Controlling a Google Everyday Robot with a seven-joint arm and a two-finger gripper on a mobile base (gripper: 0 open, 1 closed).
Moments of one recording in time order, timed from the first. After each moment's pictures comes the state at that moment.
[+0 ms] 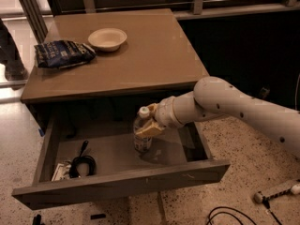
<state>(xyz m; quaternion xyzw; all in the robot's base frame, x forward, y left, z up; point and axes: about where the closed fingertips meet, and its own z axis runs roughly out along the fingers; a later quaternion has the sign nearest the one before) 0.557 0.013 0.704 -0.62 0.65 0.23 0.38</state>
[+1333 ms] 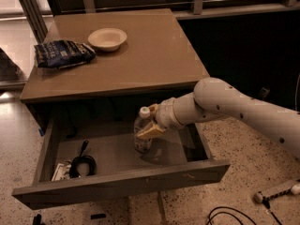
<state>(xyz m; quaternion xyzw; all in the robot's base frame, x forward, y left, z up) 0.557 0.013 0.704 -0.62 0.65 0.23 0.38</state>
